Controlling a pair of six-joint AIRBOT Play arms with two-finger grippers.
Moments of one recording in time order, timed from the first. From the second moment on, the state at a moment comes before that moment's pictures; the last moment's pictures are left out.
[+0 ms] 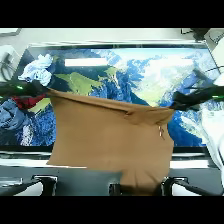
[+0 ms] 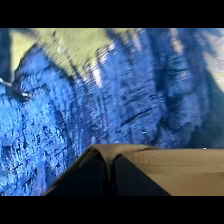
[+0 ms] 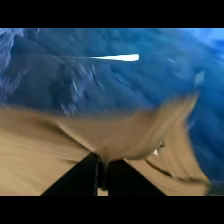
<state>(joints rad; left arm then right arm) 0.18 -1.30 1.26 0.95 -1.08 -1.39 -0.20 -1.42 1.35 -1.16 1.42 1.54</state>
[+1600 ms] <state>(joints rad) 0.18 -1.85 1.54 0.90 -1.45 -1.37 -0.21 -1.77 1.58 -1.23 1.47 1.64</state>
